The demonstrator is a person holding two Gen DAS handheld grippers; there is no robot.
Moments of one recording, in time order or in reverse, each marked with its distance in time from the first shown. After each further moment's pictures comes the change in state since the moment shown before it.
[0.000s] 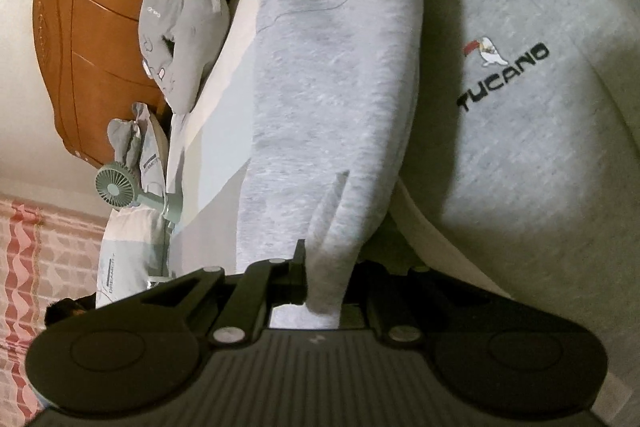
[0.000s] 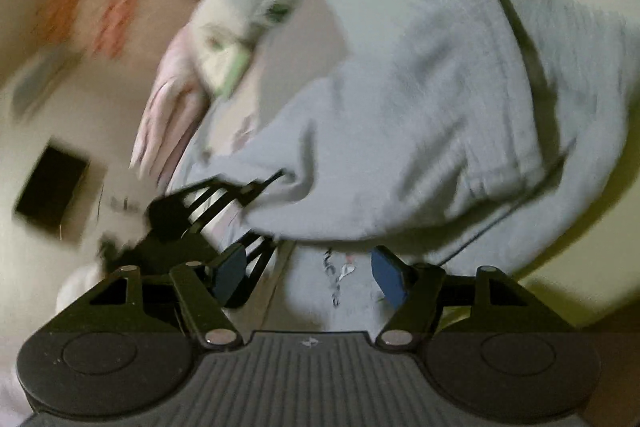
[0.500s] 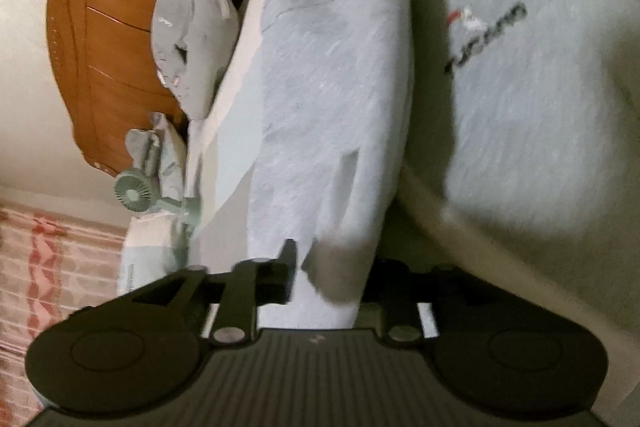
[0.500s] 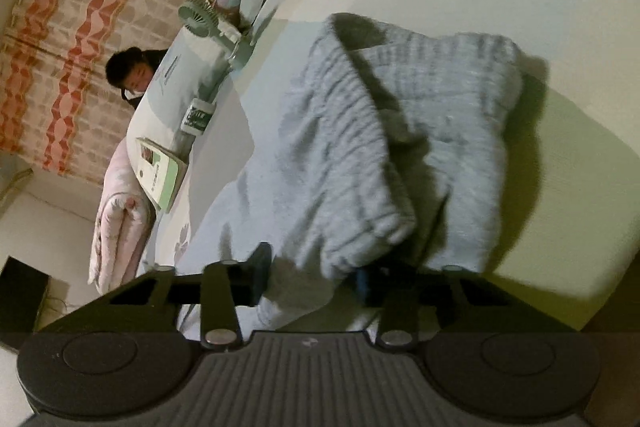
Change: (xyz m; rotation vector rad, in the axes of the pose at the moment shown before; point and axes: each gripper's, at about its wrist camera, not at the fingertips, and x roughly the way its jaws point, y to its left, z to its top) left arm -0.003 -0.010 -0.020 0.048 -0.015 0.095; right arm -0.005 -0.039 -0.002 0.135 -0.303 -0.118
